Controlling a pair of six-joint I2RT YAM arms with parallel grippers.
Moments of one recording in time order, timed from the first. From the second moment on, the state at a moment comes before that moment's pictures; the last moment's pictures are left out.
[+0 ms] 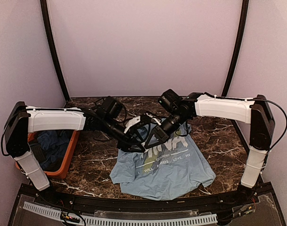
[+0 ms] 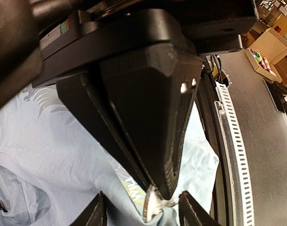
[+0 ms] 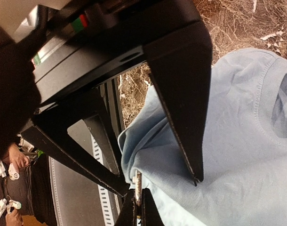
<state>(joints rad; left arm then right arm) -0.78 1.68 1.17 -0.33 0.75 0.31 0.82 1.85 1.49 -0.77 -0.87 -0.07</state>
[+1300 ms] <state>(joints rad) -0.73 1.69 1.17 -0.33 0.87 0.32 0.82 1.85 1.48 -0.75 -0.89 -0.06</state>
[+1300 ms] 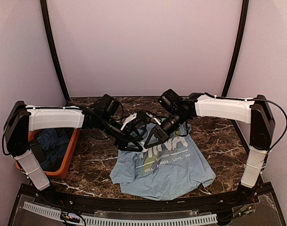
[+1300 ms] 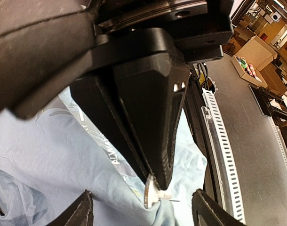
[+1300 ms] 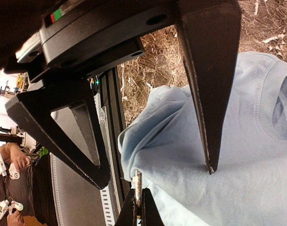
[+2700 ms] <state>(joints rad) -0.71 1.69 1.16 -0.31 0.85 0.30 0.82 1.85 1.48 -0.77 -0.88 -0.04</state>
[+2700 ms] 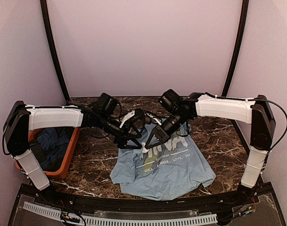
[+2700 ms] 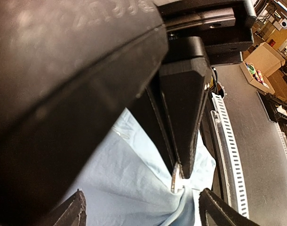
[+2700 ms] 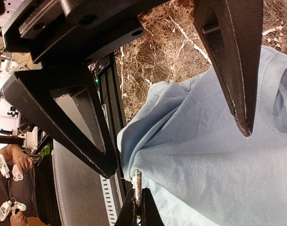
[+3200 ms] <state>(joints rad) -0.72 1.70 1.18 -0.31 0.83 0.30 0.82 1.85 1.48 -0.78 -0.88 -0.03</state>
